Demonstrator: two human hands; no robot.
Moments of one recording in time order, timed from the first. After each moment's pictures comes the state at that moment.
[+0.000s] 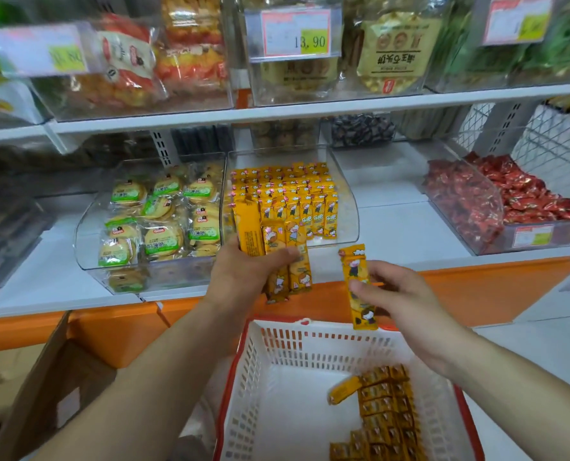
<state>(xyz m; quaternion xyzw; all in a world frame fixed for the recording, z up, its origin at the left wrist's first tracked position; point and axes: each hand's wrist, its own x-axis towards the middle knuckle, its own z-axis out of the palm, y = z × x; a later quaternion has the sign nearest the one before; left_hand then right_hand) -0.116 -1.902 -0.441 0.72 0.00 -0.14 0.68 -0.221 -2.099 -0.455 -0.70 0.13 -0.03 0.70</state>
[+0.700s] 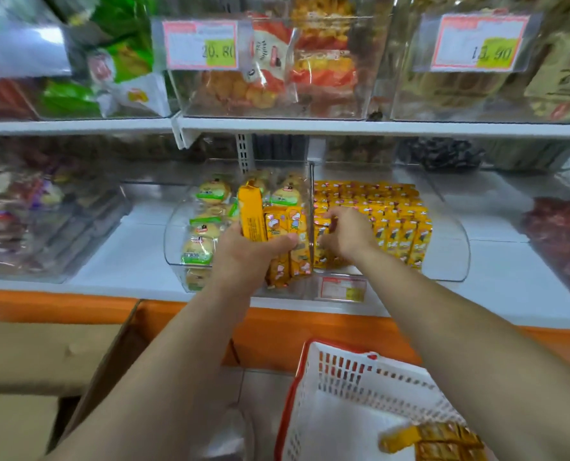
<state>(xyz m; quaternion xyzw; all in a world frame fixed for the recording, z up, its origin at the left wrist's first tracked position) -0.046 -1.795 -0.435 0.71 0.03 -0.04 0.70 0.048 -1.994 -0.494 -0.94 0.07 -0.09 0.32</state>
